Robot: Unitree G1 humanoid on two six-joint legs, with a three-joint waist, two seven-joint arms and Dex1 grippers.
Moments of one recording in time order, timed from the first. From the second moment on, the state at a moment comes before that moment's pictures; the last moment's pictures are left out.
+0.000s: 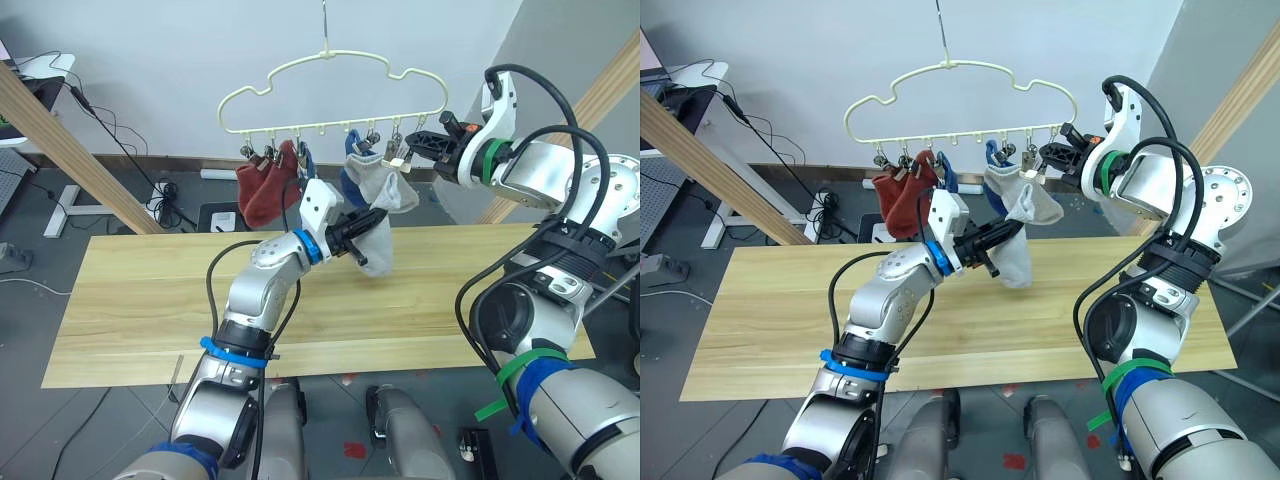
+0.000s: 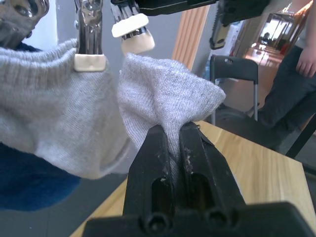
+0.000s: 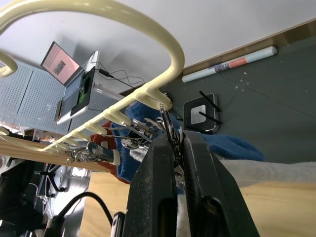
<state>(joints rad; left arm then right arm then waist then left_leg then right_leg) -0.69 0.11 -0.10 0.23 -0.36 0.29 -0.73 -1.20 -0.13 -0.75 0.11 0.67 1.55 -0.08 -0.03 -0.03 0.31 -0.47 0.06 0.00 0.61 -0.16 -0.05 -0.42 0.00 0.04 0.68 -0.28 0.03</state>
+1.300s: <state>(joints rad) -0.67 0.10 -0.05 0.22 -0.46 0.48 -0.77 -0.73 -0.44 -0.36 -0.35 0.67 1.38 0.23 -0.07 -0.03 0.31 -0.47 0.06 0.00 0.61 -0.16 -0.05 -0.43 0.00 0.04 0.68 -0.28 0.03</state>
